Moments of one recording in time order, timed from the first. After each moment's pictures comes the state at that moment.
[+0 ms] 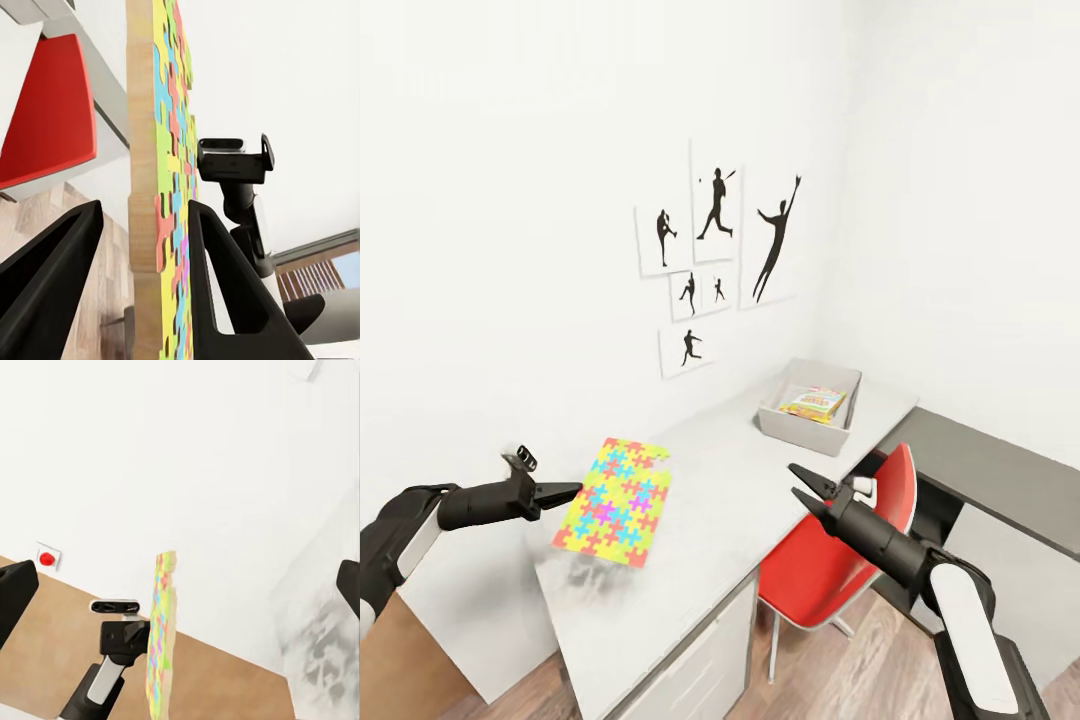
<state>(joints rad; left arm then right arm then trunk) -0.72 0.48 -0.10 -0.81 0.44 1.04 -1.56 -0.27 0.04 -0.19 -1.59 -1.01 0.93 0.41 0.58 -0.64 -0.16</state>
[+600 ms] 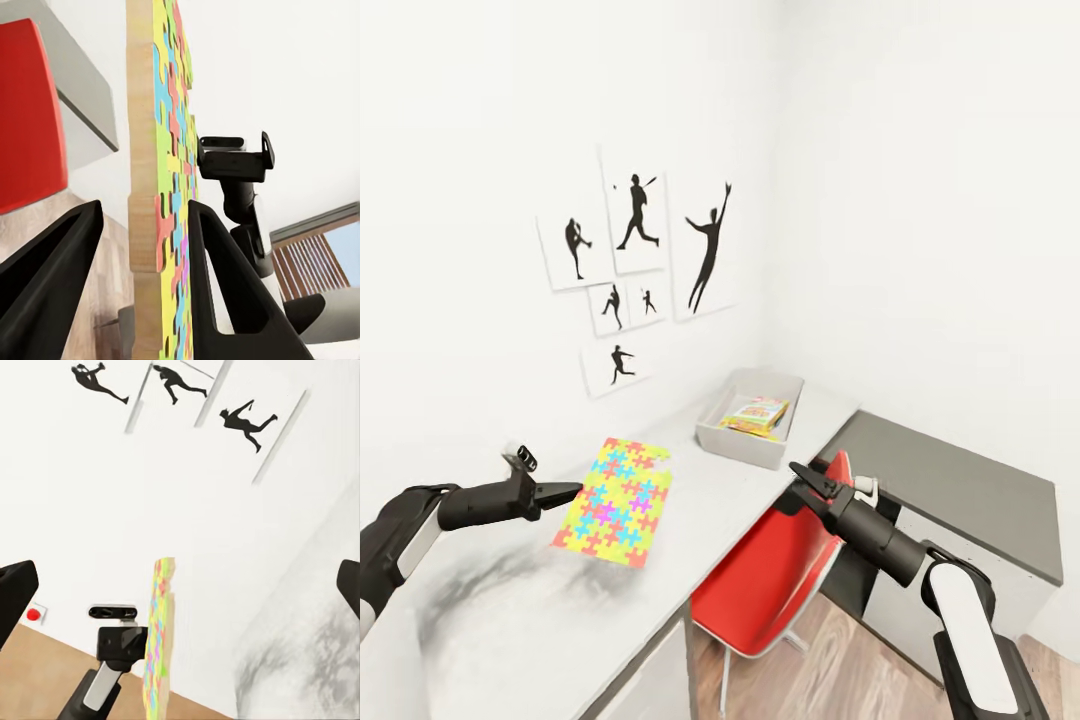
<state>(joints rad) -0.72 0.48 -0.10 -0.81 0.43 1.04 -1.56 -0.27 0.04 -0.19 -1.59 -1.01 0.91 0.41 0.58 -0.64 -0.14</state>
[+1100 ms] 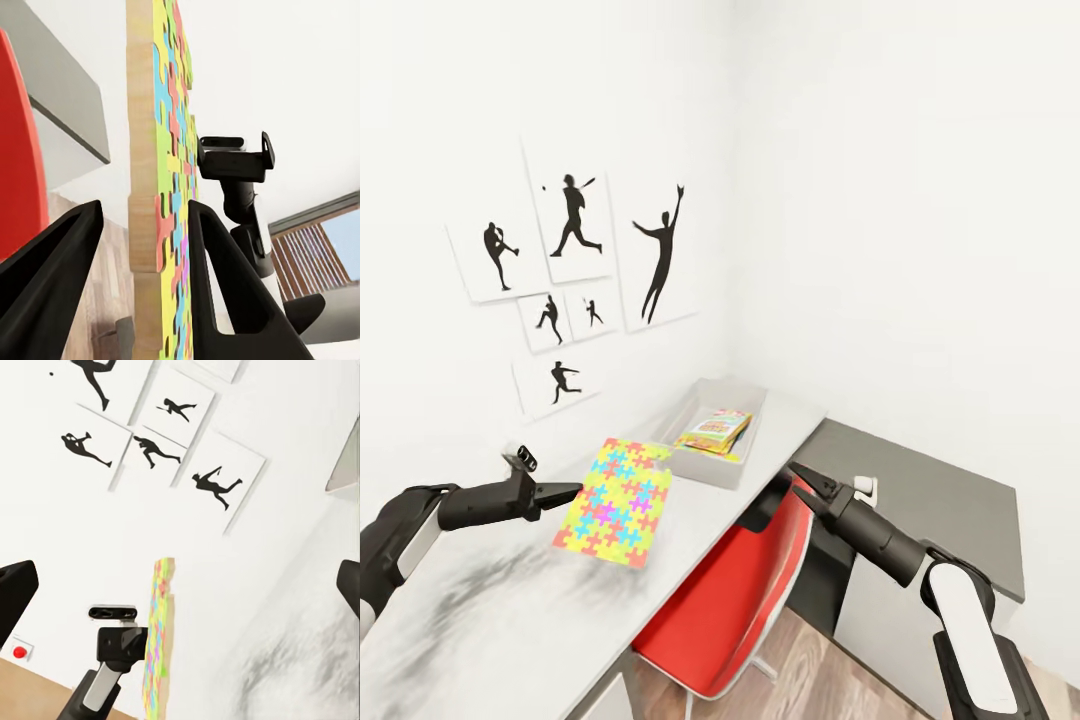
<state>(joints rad) -0.71 0.49 -0.10 -0.81 0.43 1.04 -1.56 -0.27 0.04 -0.19 -1.59 -1.01 0.91 0.41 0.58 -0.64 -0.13</state>
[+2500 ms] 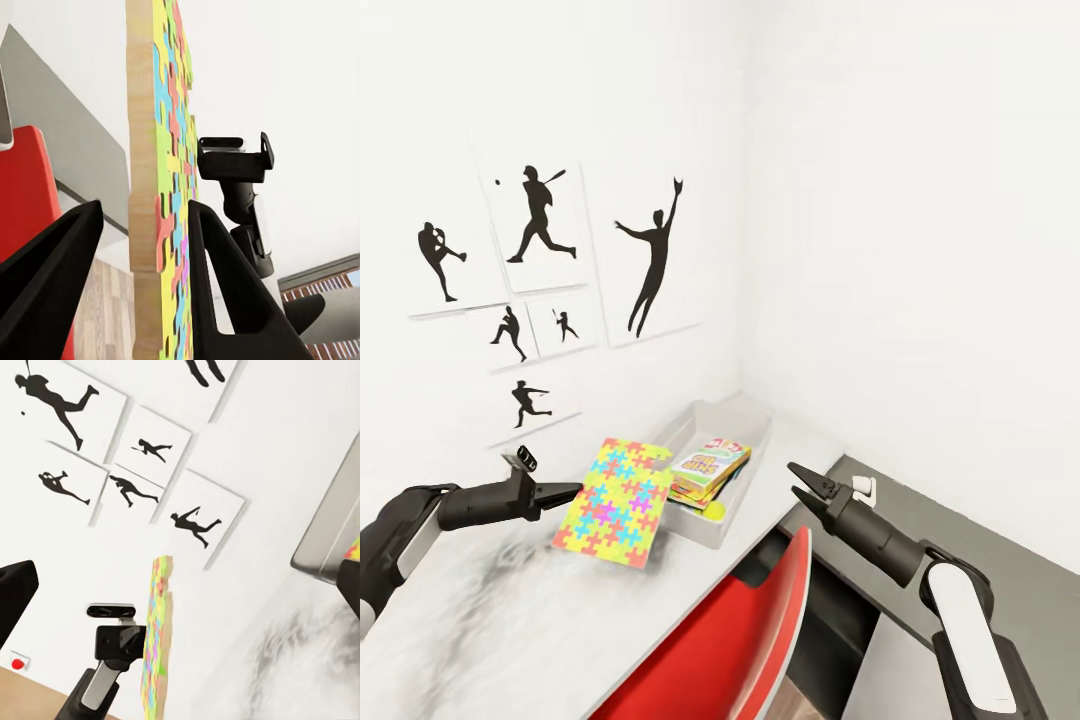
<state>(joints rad) -0.71 0.49 -0.10 -0.81 0.44 1.04 -1.56 -0.27 0.04 -0.18 -1.59 -1.01 0.91 0.41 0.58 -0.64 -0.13</state>
